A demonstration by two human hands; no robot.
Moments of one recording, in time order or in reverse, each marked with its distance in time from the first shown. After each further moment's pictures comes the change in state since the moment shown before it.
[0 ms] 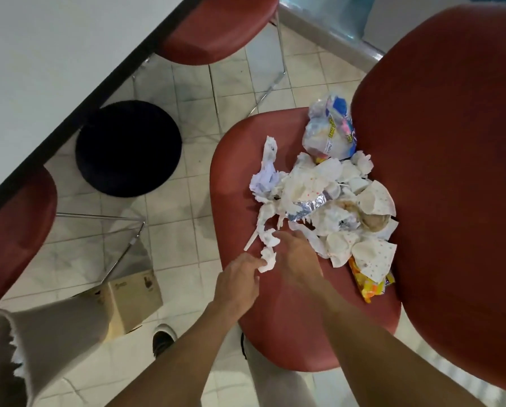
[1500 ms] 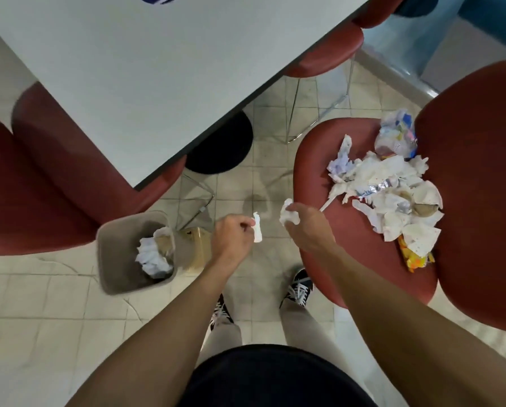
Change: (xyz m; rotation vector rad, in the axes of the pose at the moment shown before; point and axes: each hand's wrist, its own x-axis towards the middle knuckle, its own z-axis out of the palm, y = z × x) left_hand -0.178 -0.100 -0.142 -0.357 0.469 -0.328; right_hand -0.159 -0.177 0.059 -0.131 0.019 -0.192
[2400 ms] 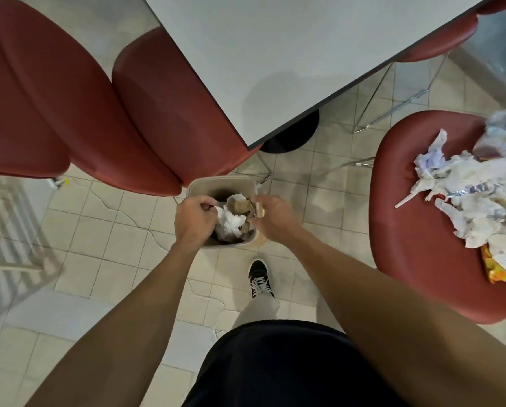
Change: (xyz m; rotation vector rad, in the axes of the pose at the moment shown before) left_hand -0.011 -0.197 -0.187 -0.011 0.244 -0.248; right_hand -0.052 -0.179 0.181 -0.063 -0.307 -0.206
